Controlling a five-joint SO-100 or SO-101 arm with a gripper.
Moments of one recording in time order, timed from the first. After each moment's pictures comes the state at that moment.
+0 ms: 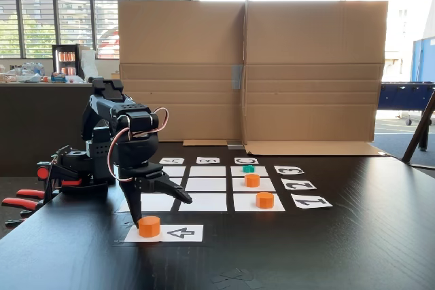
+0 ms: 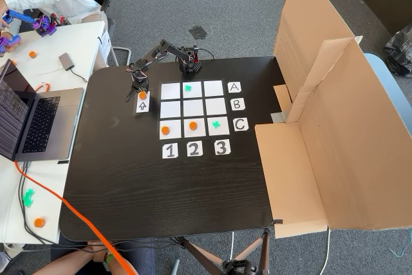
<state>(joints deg) 52.6 50.0 58.1 85.0 67.0</state>
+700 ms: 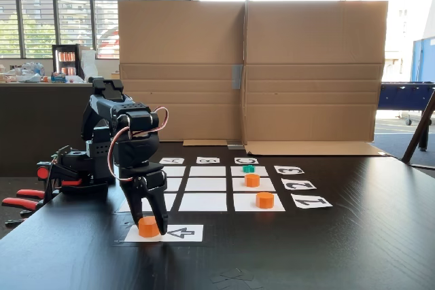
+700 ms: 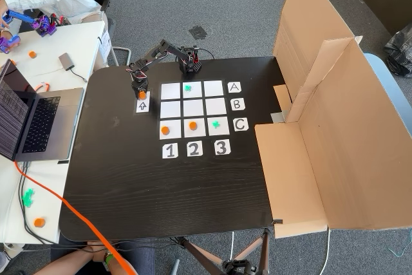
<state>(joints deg) 52.6 50.0 57.7 83.4 66.9</state>
